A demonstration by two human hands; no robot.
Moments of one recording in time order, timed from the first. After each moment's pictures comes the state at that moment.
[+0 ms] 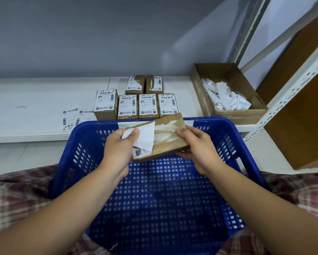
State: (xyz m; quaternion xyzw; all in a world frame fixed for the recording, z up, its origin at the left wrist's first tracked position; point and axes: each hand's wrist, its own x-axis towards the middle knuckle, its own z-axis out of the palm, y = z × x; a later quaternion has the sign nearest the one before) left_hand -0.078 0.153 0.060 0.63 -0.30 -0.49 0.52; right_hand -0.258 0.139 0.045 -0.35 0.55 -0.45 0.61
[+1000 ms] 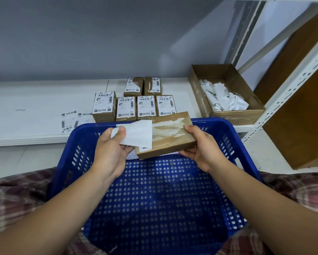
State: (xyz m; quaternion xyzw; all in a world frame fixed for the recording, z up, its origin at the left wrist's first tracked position) left_hand -0.067 0.149 0.057 0.50 -0.20 -0.57 0.63; right_hand -0.273 0.133 0.049 -0.26 0.54 -0.46 0.65
